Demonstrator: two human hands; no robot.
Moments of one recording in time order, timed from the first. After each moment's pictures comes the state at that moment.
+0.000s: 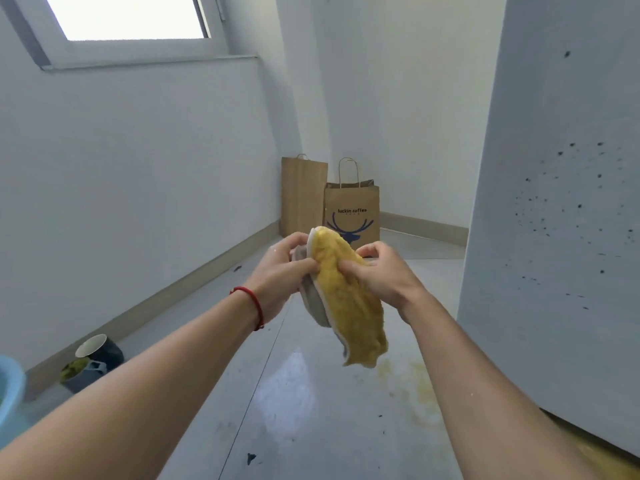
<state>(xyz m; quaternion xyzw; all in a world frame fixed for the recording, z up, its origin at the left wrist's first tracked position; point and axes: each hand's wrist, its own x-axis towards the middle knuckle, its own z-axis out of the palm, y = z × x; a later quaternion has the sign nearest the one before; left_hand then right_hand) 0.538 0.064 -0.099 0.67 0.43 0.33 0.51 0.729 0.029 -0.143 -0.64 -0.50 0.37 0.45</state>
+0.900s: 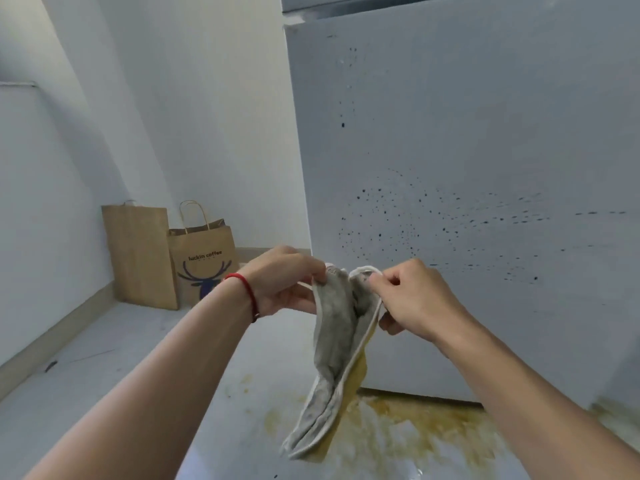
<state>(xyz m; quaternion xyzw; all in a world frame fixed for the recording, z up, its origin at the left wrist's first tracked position) 0.734 0.034 -0.041 0.72 0.32 0.05 0.62 0.841 -0.139 -0.072 -0.82 -0.35 0.15 0.42</state>
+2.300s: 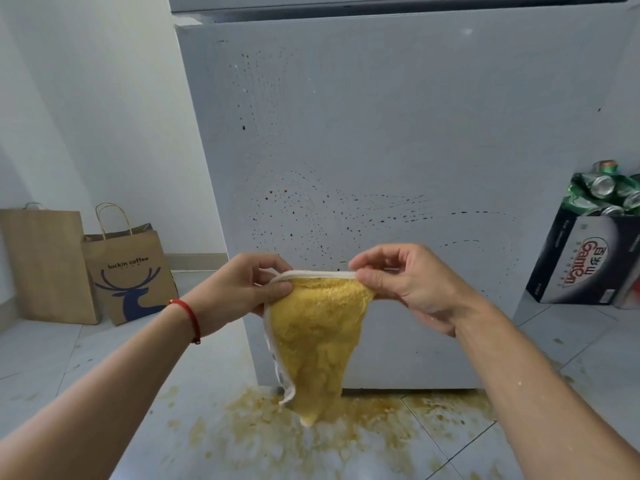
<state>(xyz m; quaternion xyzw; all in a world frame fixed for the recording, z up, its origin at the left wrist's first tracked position) 0.766 -0.013 -0.072 0.84 0.08 0.10 0.53 0.928 -0.241 -0.079 -0.63 -0.38 0.26 0.63</state>
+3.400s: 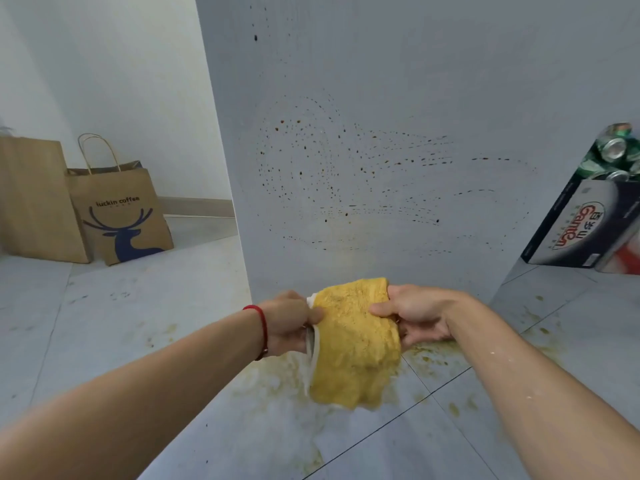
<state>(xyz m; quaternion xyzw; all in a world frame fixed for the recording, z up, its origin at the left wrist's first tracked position) 0.771 -0.068 -0.190 0.64 0.33 -0.10 0.69 0.921 -0.246 -0.176 -0.71 -0.14 0.55 0.43</state>
